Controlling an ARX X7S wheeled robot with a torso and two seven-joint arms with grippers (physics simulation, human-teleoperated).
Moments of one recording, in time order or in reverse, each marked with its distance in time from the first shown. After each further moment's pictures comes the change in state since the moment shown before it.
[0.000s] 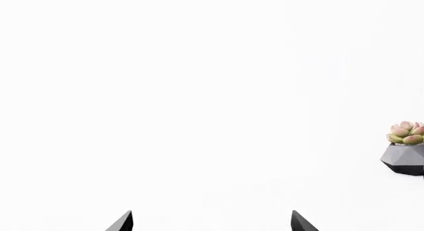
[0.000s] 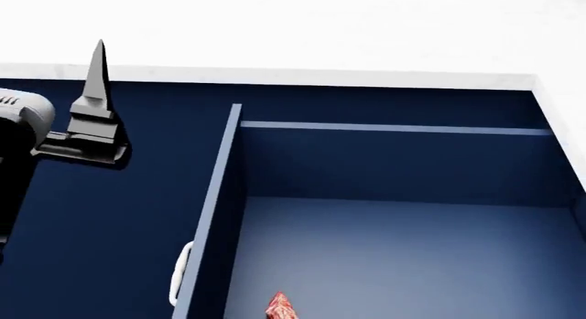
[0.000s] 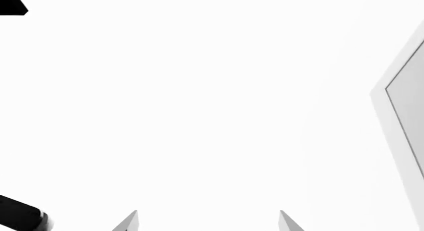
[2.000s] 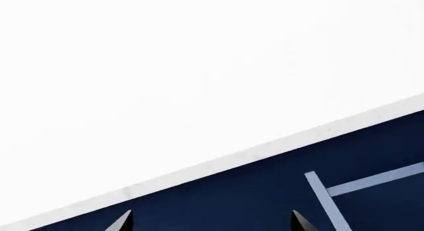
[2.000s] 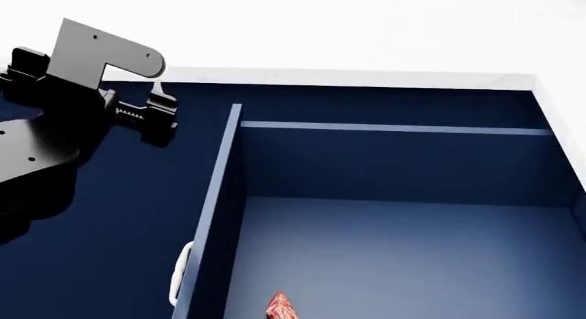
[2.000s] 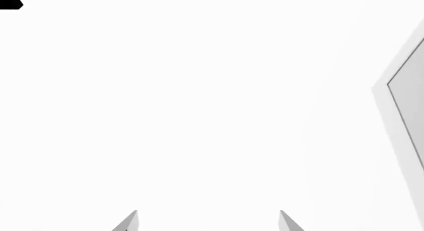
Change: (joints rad) left arm 0.087 0.436 -0.033 -0.957 -0.423 -0.340 0.619; right arm -0.006 0.048 -0.010 0.000 0.000 0.008 0.046
